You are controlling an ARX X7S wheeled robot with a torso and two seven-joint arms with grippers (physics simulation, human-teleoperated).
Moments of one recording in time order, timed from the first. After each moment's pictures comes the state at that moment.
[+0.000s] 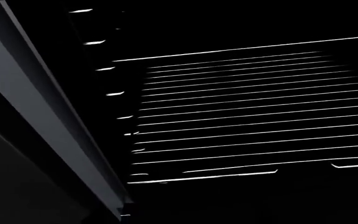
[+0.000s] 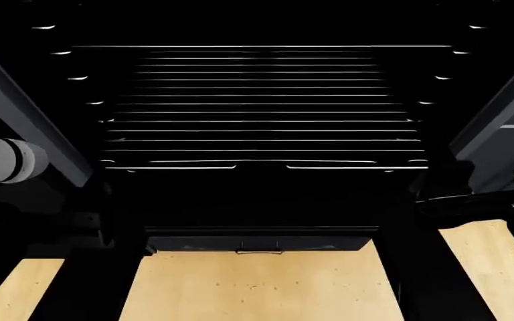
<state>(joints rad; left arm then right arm) -0.74 -1.03 0.00 0.84 -2.13 -0.96 -1.36 0.84 1.32 -0.33 -0.94 1.76 0.55 1.08</state>
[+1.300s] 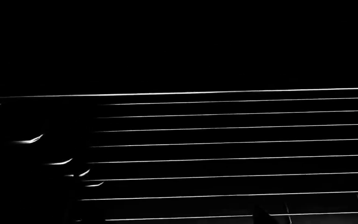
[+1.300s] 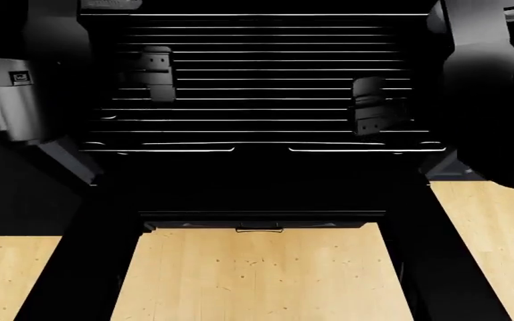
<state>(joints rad) -1.44 -0.57 0.54 -0.12 -1.55 -1.12 -0.91 1.48 0.77 -0.73 -0.11 1.84 1.05 1.04</state>
